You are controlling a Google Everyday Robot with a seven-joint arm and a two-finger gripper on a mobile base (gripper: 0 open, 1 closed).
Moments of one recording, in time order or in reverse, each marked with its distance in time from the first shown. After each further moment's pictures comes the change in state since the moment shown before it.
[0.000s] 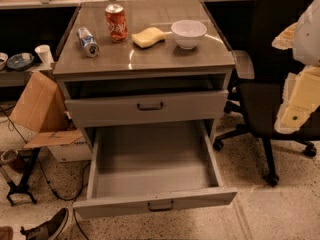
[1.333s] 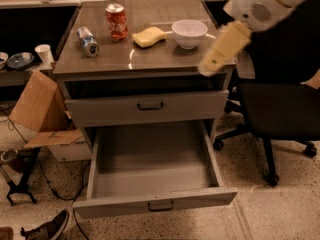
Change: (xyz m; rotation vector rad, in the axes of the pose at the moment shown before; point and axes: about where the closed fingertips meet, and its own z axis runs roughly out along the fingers) arm -0.113 -0.091 0.023 0.074 -0.338 0.146
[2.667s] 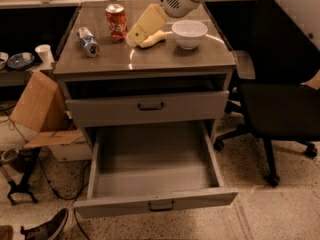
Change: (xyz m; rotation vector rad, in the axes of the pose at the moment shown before) arm -0.132 -0.031 0.100 0.028 -0.173 0.183
